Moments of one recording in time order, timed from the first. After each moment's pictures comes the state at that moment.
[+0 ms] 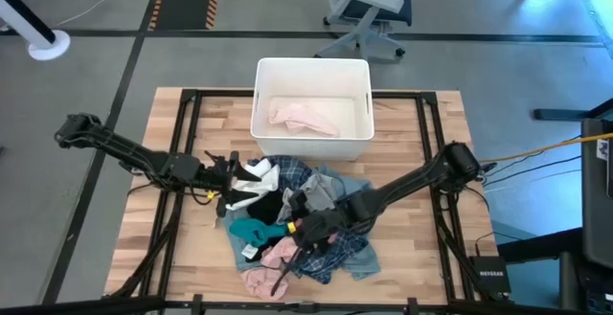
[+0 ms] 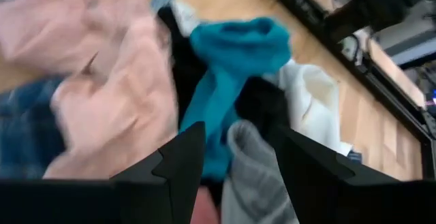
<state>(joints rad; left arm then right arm) -0.32 0.81 0.33 0.40 -0.25 -0.24 0.41 1.94 1.50 -0.30 0.27 -0.40</state>
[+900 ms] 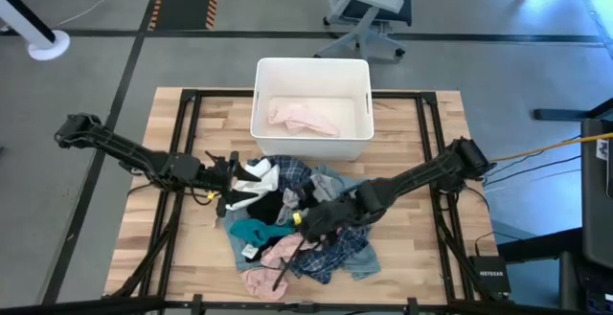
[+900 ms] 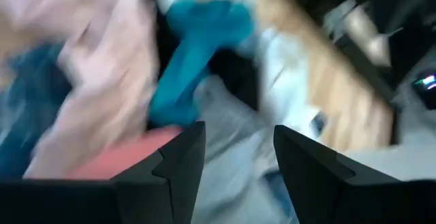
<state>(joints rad) -0.32 0.81 0.33 0.38 -0.25 -0.24 0.42 1.86 1.63 -0.64 0.30 -0.40</state>
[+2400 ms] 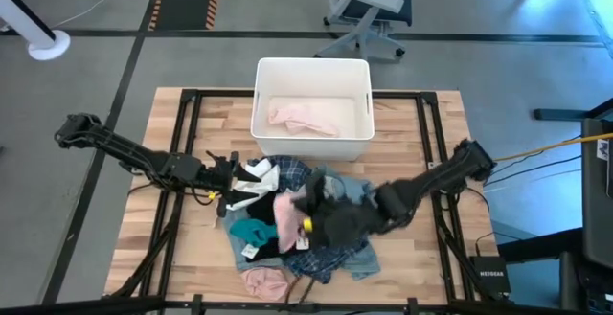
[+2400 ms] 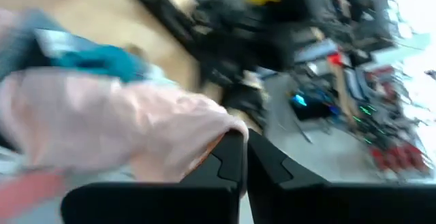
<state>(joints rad) -0.32 0.81 0.33 0.37 -0.25 -0.25 0.48 1.83 1.86 -0.66 0.68 -0.59</state>
